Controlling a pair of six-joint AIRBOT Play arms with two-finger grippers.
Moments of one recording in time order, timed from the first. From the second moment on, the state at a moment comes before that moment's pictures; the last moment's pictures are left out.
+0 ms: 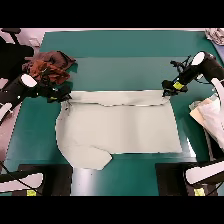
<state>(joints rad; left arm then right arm) -0.02 -1.35 1.05 1.11 -0.92 -1.64 -0.05 -1.66 1.52 -1.30 1.47 1.56</state>
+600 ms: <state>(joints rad) -0.02 -1.32 1.05 1.21 -1.06 -1.63 -0.05 -1.63 1.52 -1.37 1.53 1.57</state>
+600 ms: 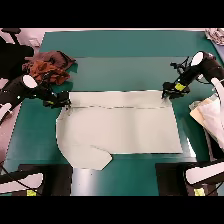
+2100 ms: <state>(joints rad) -0.02 -0.63 0.43 1.20 -1.45 -1.69 -0.28 -0.70 0.60 -1.27 1.37 1.61</state>
